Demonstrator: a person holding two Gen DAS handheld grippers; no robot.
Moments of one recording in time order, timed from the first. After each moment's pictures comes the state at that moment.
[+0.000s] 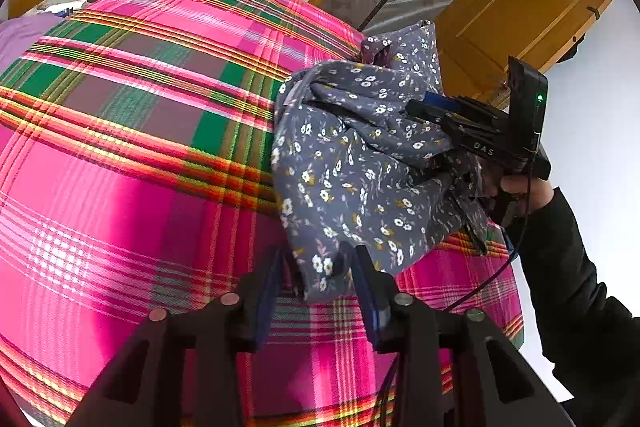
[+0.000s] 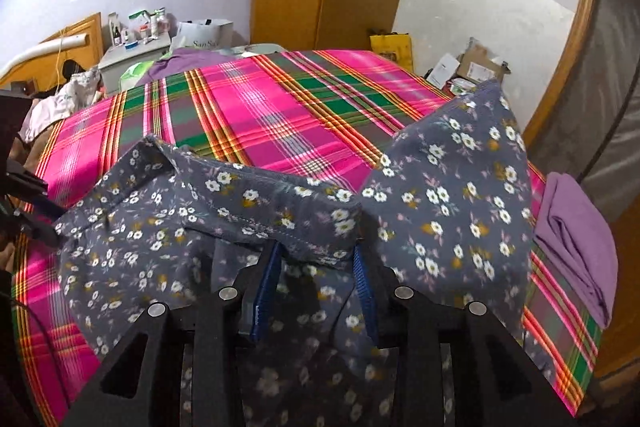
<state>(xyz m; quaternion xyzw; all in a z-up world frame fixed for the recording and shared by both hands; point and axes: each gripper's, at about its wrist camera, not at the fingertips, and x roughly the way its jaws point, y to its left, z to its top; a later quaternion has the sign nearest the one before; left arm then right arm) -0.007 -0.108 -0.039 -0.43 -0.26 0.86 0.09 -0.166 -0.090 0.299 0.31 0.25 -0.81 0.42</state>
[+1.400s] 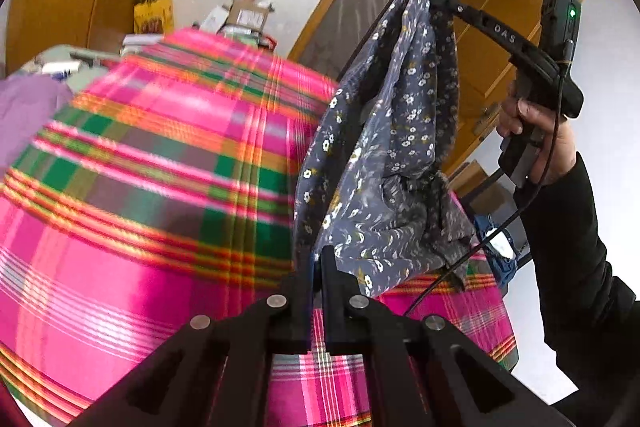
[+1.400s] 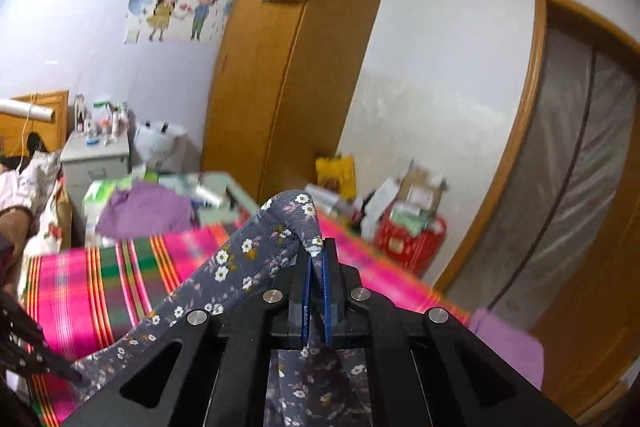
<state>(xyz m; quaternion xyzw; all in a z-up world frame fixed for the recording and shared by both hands) -0.004 -0.122 0.027 -0.35 -0.23 0.90 0.09 -0.143 -0.146 0.485 0.11 0.19 -0.90 0.37</state>
